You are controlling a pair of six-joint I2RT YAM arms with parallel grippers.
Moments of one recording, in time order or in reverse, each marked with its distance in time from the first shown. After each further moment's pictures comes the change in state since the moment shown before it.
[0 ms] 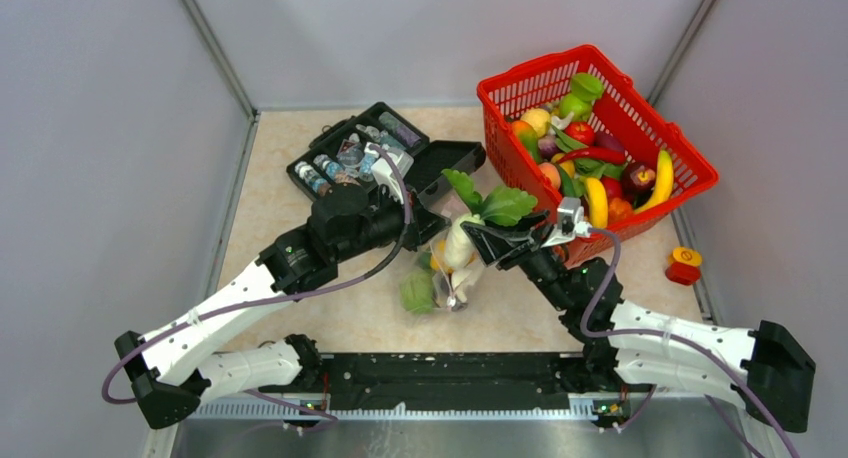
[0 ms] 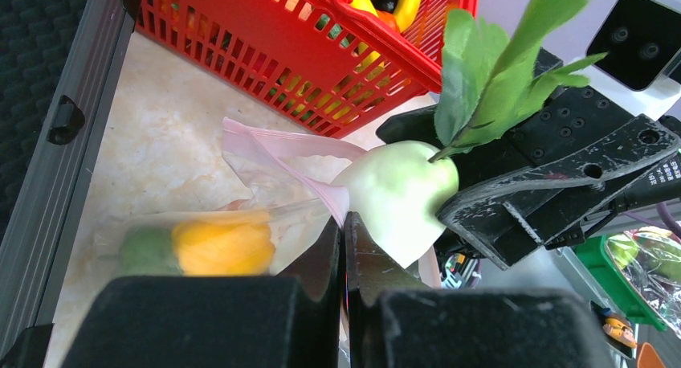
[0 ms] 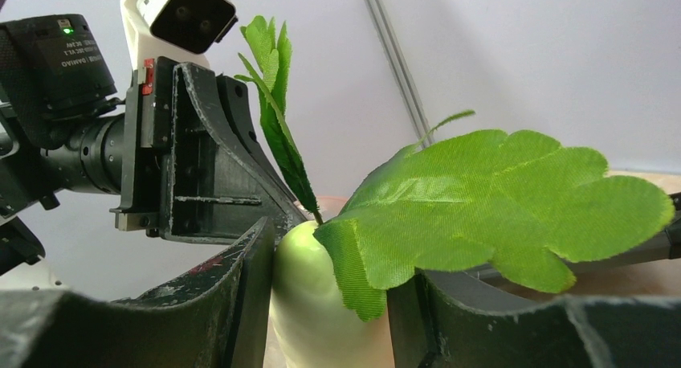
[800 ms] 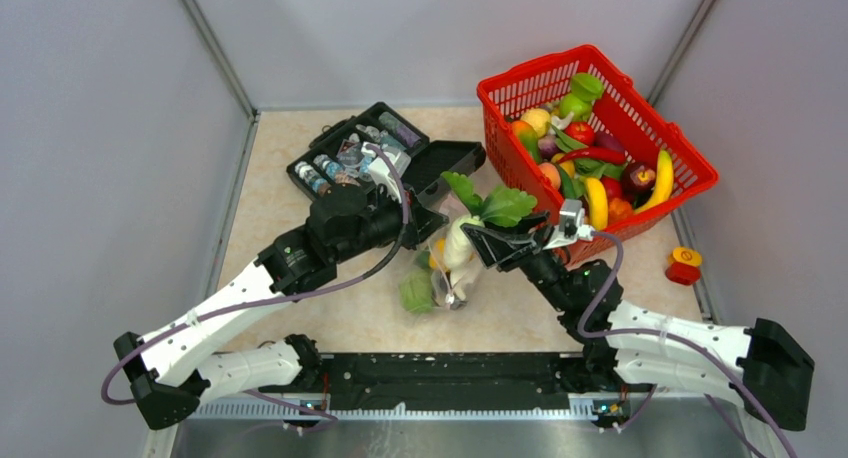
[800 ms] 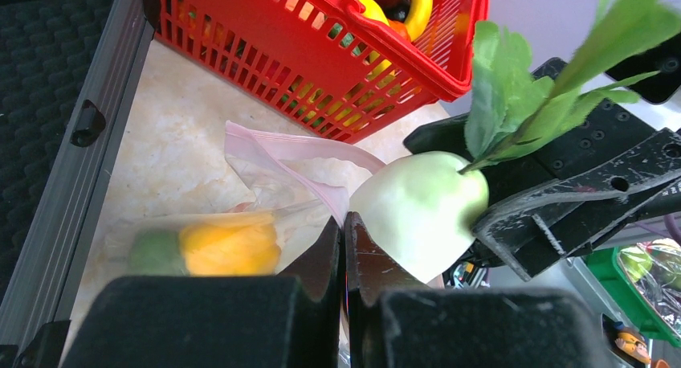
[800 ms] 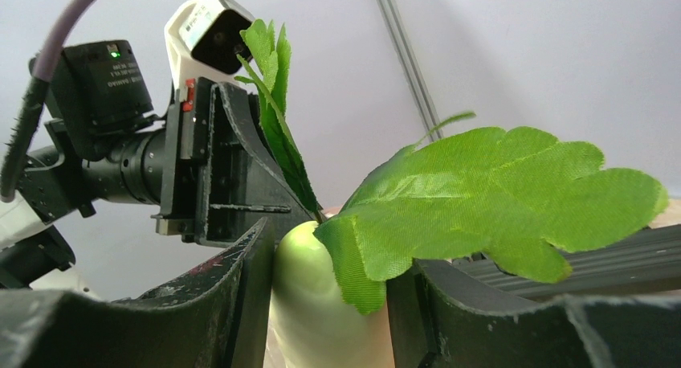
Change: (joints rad) left arm 0.000 -0.006 0.000 -0.001 -0.034 0.008; right arm 0.000 0.010 -0.016 0.083 -0.029 0.006
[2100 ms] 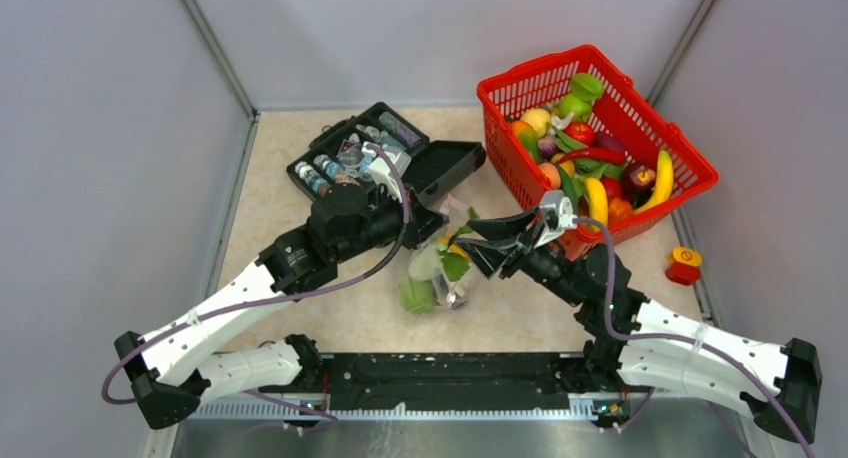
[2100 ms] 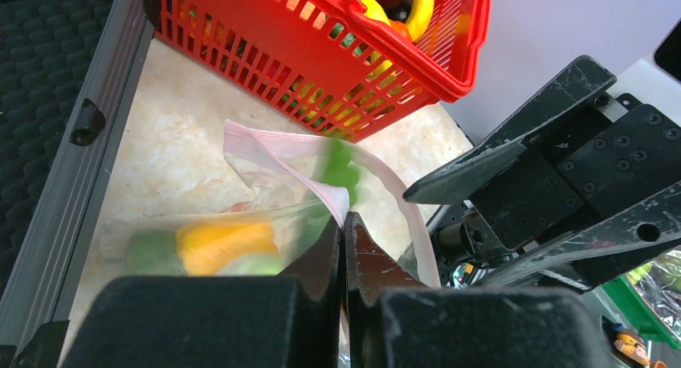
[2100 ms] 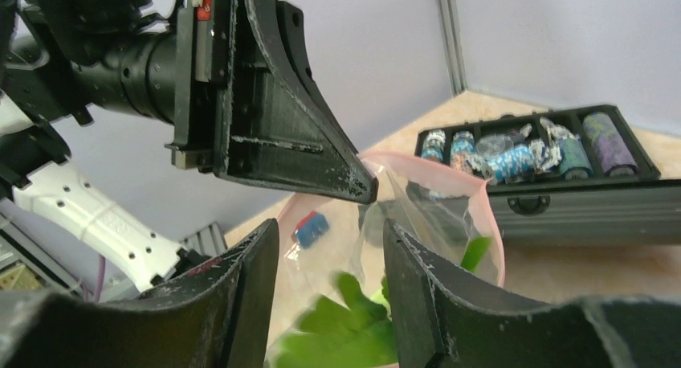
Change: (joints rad) left arm 0.000 0.005 0.000 0.001 -0.003 -0.005; right arm 0.000 -0.124 0.172 -0.547 -0.144 -0.045
